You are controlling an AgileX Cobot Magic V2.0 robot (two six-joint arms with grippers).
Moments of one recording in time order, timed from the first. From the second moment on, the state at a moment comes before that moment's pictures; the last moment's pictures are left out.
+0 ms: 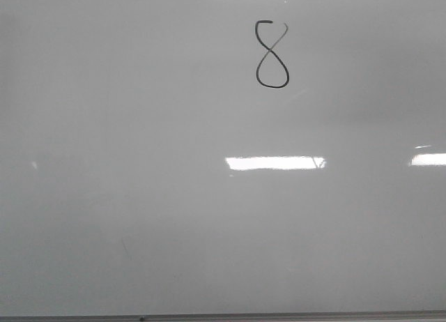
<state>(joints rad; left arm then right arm) 0.01 -0.01 0.01 -0.04 0.04 0.02 0.40 0.65 -0.95 0.07 1.04 -0.20</state>
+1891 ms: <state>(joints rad) 0.01 -0.01 0.01 -0.04 0.03 0.02 -0.07 -0.01 0.03 0.07 0.04 -0.21</state>
